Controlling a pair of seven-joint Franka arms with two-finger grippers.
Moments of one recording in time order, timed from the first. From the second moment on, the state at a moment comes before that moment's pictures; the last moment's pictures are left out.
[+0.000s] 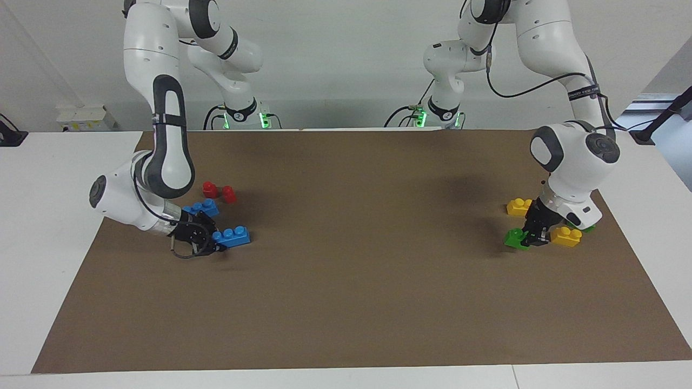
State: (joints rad) left arm 0.05 0.34 0.01 -1.85 -0.04 2.27 -1.09; right arm -0.11 0.44 -0.02 -1.86 0.59 2.07 0.86
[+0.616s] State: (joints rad) left arm 0.05 0.41 0.00 -1.83 0.01 2.34 -1.00; right arm -0.08 0.30 -0.01 -1.78 0.44 1.98 0.86
